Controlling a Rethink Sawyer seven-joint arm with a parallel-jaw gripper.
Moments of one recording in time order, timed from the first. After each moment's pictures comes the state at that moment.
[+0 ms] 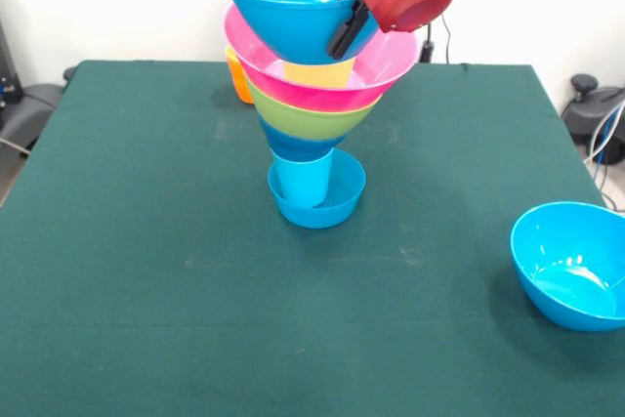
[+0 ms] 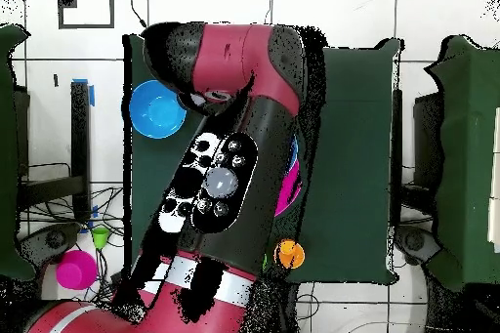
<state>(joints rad) 0.11 -0.37 -0.54 0.89 0.07 1.32 2.67</state>
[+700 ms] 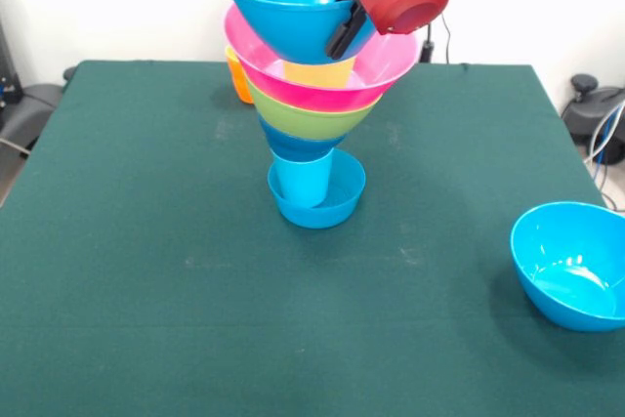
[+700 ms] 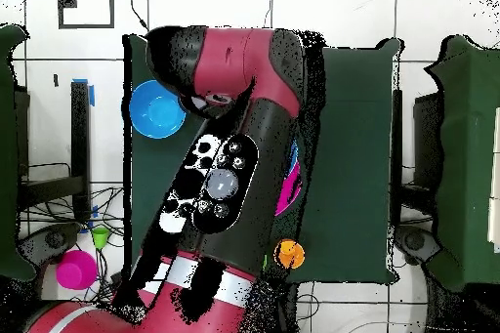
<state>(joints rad) 0.11 -0.37 -0.54 0.91 0.07 1.32 2.67</state>
